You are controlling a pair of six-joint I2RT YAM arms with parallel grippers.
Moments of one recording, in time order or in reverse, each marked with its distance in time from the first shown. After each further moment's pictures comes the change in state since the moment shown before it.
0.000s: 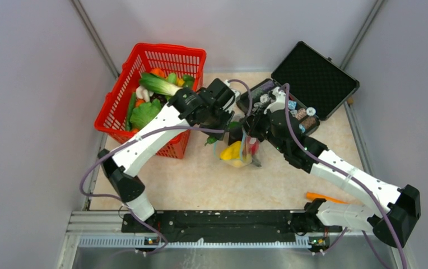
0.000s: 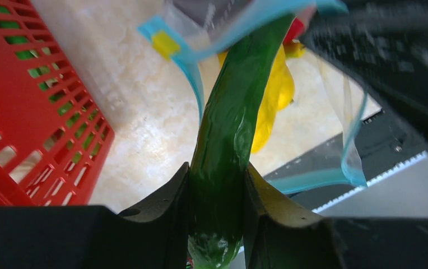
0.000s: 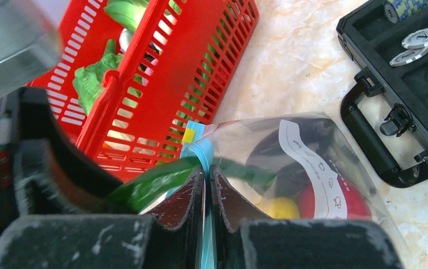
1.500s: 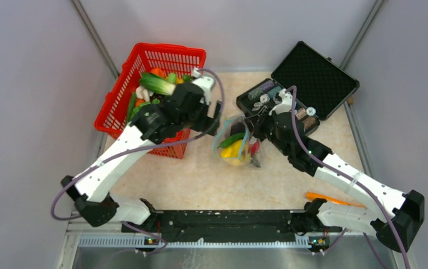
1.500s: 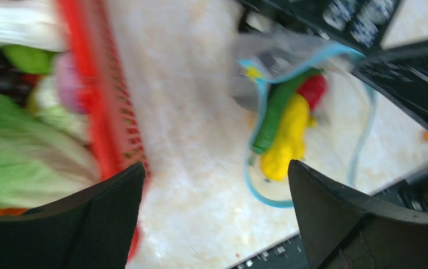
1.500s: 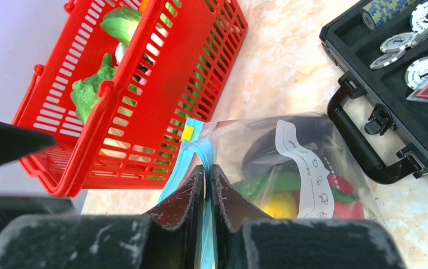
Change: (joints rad) left arm 0.008 -0.240 -0.188 0.267 -0.147 0.002; right arm -0.003 -0.051 -0.033 0.000 0.045 0.010
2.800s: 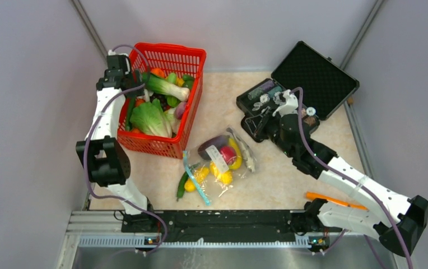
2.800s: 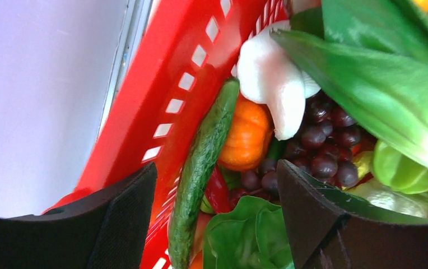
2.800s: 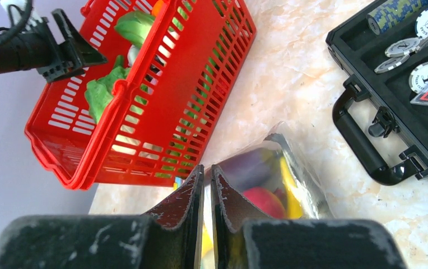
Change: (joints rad) left arm 0.964 0.303 -0.024 0.333 0.011 0.218; right arm -0.002 -0.053 -0.013 -0.003 -0.018 -0.003
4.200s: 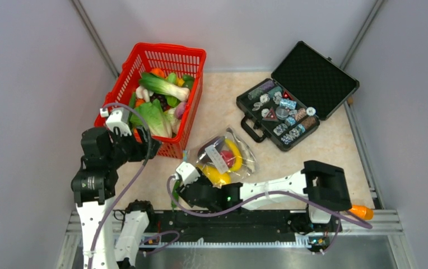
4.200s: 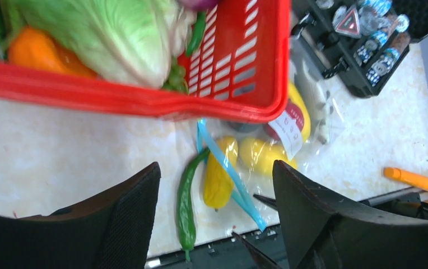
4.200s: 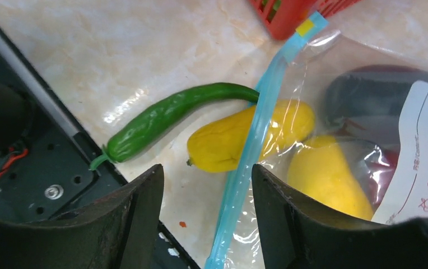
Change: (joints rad) left arm -0.028 -1.051 -0.540 -0.311 0.593 -0.136; right arm 0.728 0.740 0.198 0.127 0.304 -0.375
